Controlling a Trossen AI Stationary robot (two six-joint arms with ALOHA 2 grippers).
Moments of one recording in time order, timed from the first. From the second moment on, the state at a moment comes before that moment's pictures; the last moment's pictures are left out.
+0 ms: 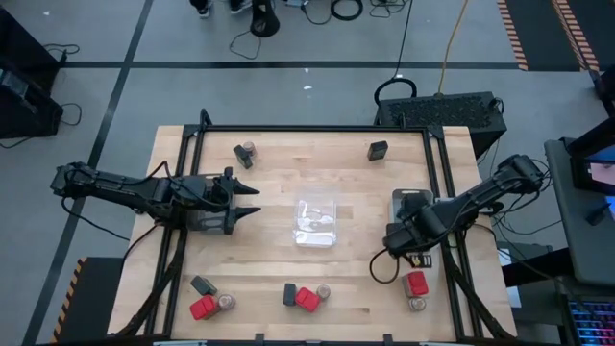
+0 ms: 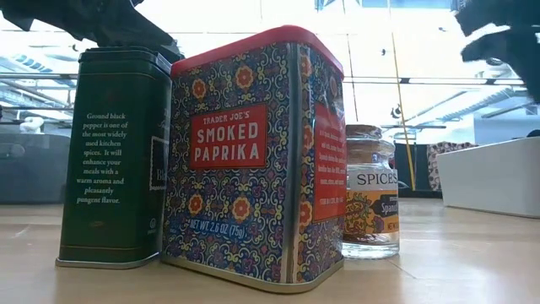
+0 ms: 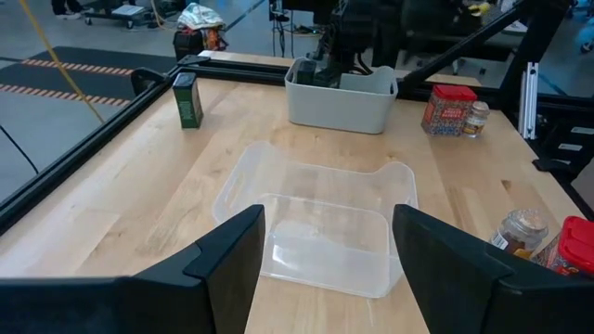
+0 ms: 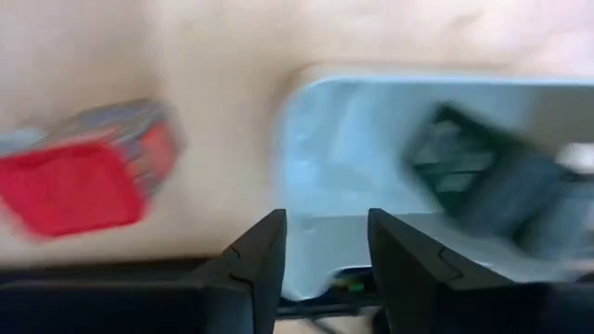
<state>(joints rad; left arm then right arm) -0.12 0.72 0.47 -0.04 -0.19 -0.12 0.47 1.39 1.13 -1.47 0.04 0.52</state>
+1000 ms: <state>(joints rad) -0.12 0.72 0.47 -0.04 -0.19 -0.12 0.16 1.22 0.79 -1.29 0.09 0.45</state>
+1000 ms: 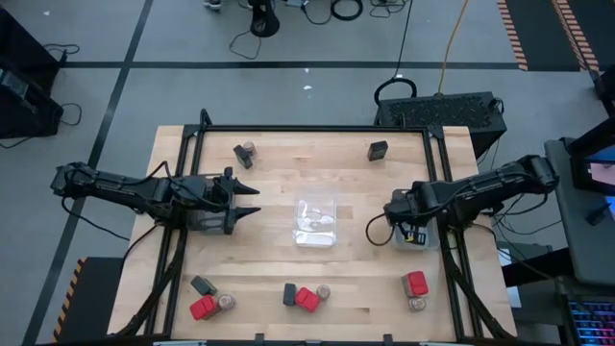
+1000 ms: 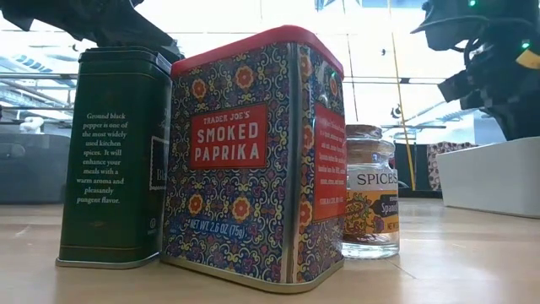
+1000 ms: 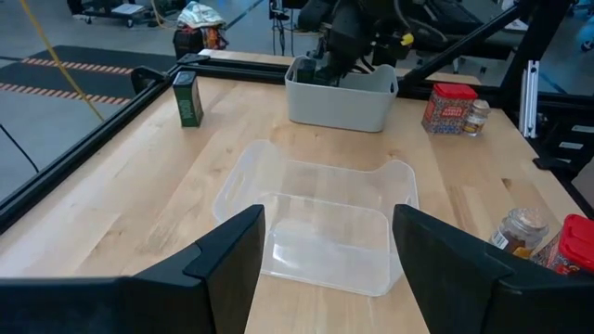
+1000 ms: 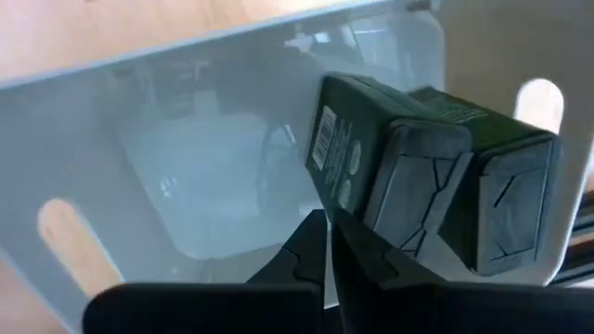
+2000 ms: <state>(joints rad) -0.12 0.72 0.47 -0.04 -0.19 -0.12 0.11 1.22 0.79 -1.40 0.14 0.49</state>
